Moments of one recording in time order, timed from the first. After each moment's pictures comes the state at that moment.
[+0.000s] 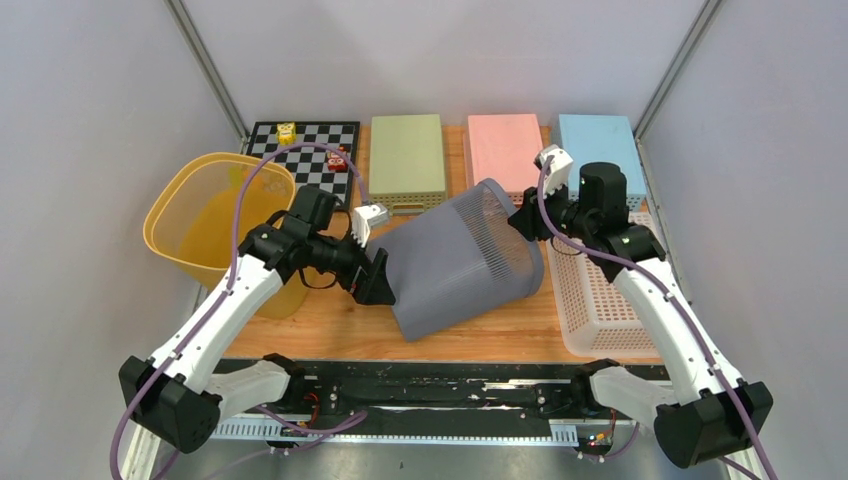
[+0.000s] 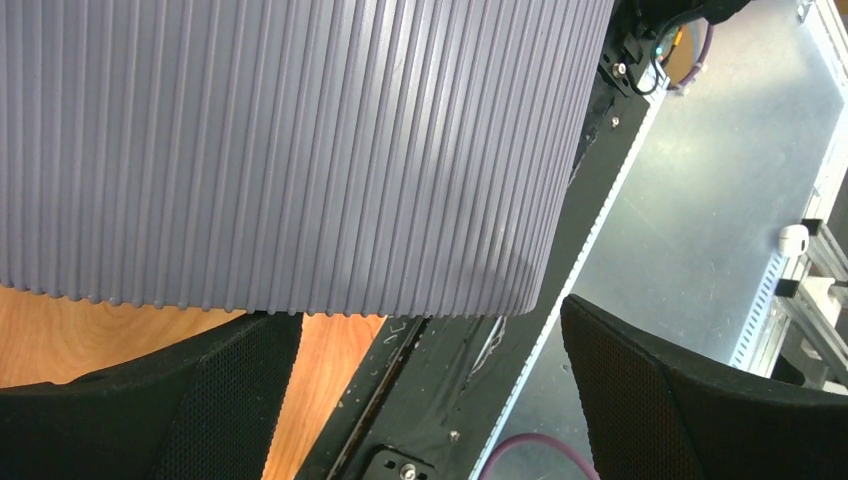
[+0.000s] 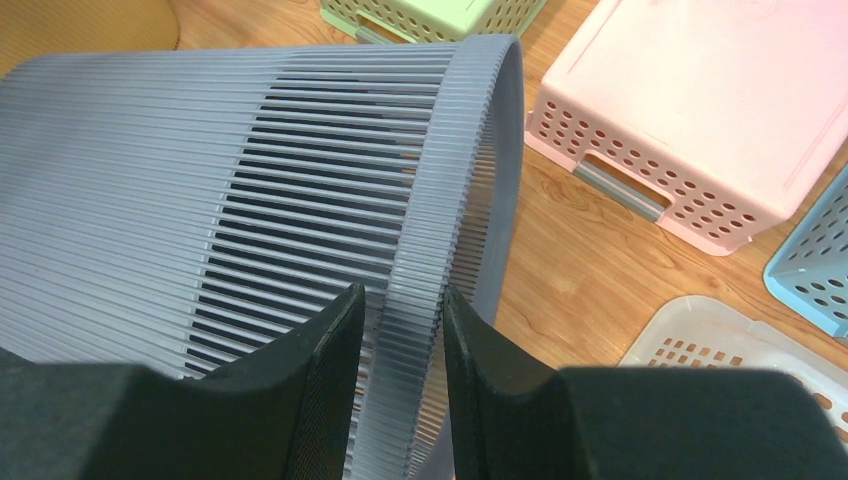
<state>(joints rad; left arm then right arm) -0.44 1.10 1.05 -0.90 0.73 0.12 0.28 1.05 1.06 -0.49 -0.43 -0.06</state>
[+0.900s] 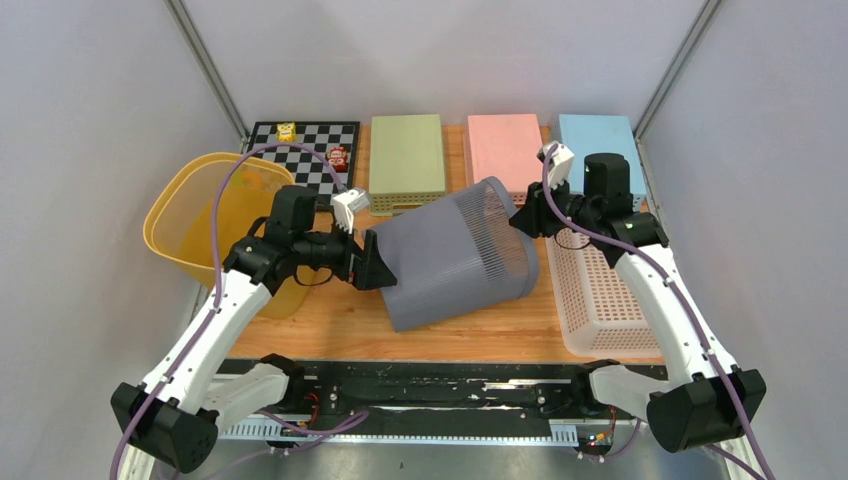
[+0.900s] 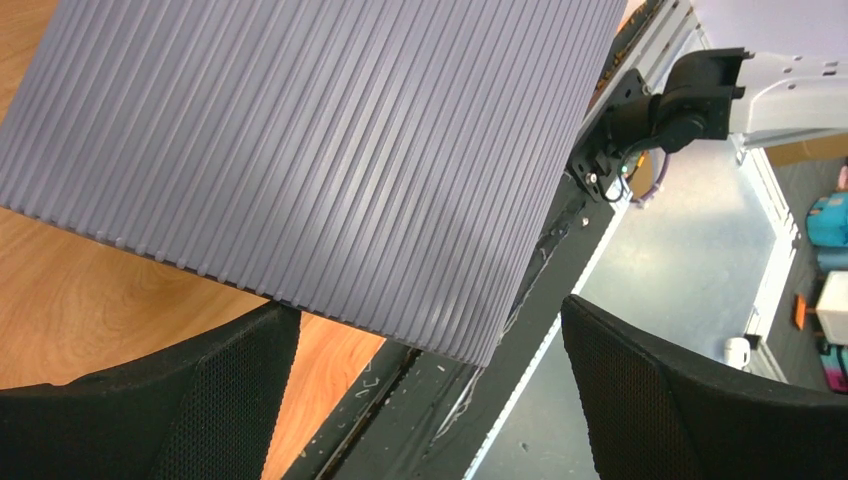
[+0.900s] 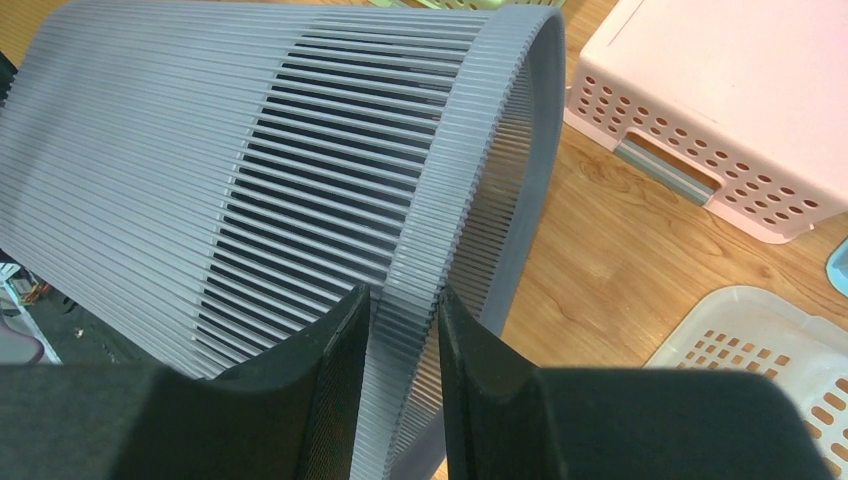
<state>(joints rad) -0.38 1.00 0.99 -0.71 0.72 -0.14 0.23 1.12 1.14 -0.59 -0.56 -0.06</state>
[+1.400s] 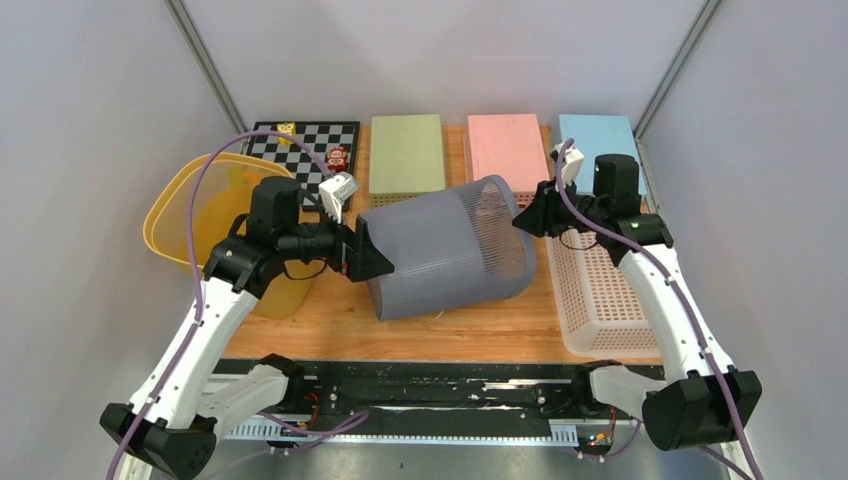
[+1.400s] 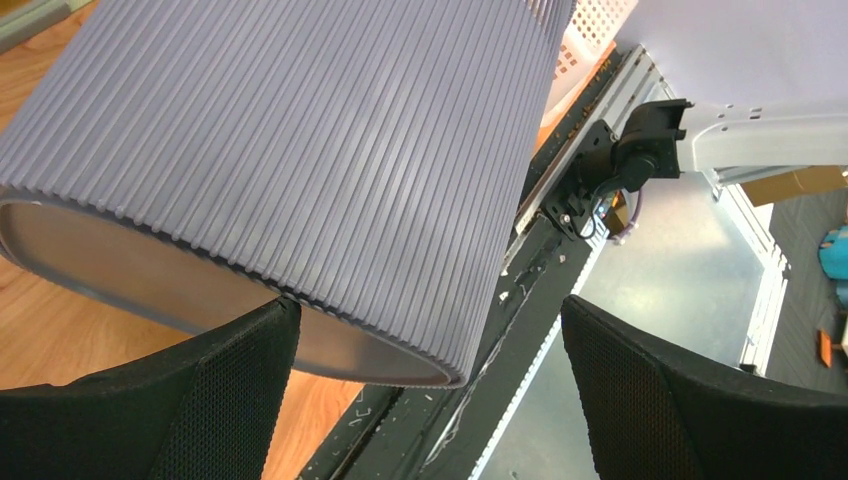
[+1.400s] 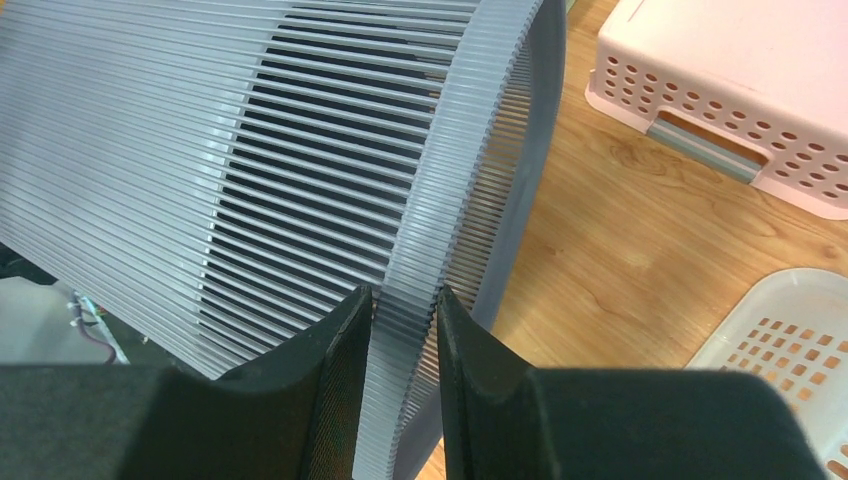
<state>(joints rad) -0.37 0.96 1.10 -0.72 0.72 -0.18 0.16 1.12 1.12 -0.59 -0.66 0.01</state>
